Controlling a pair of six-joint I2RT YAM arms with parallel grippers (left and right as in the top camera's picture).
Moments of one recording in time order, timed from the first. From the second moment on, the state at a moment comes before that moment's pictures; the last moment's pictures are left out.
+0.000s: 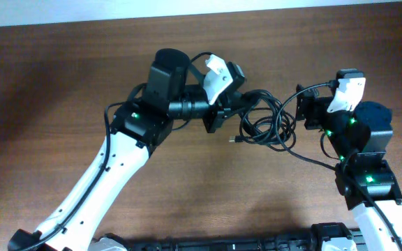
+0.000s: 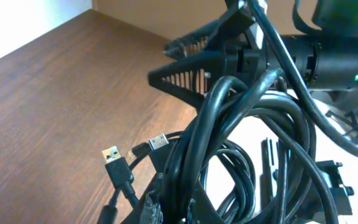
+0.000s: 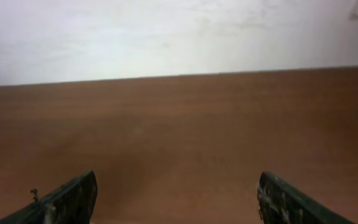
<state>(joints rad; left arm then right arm) -0.54 1.46 1.32 -0.37 0.81 0.14 -0.01 0.87 0.72 -0.20 -0.10 0.09</state>
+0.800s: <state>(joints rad) -0.50 1.46 1.32 -0.40 0.47 -0.11 -0.01 0.80 0.72 -0.16 -0.49 0.23</state>
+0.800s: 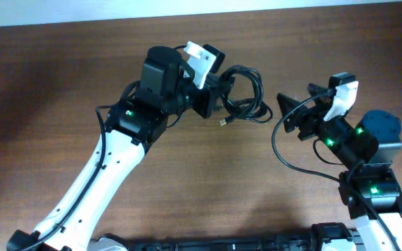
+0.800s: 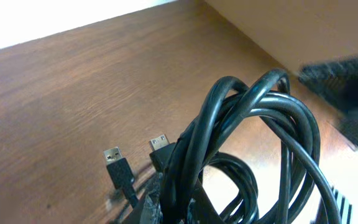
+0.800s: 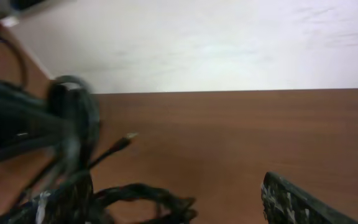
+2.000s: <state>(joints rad) -0.47 1.46 1.32 -0.35 0.84 0.14 -0.01 0.80 0.72 -0.08 -0.74 0.25</state>
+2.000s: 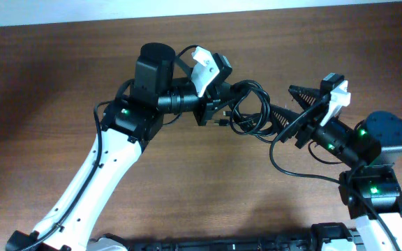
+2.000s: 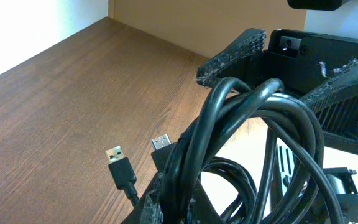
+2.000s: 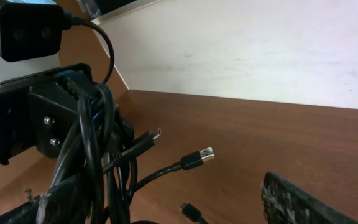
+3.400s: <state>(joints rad) -0.45 1.46 1.32 -0.34 0.99 0.19 -0.01 0.80 0.72 -0.02 -0.86 0.25</state>
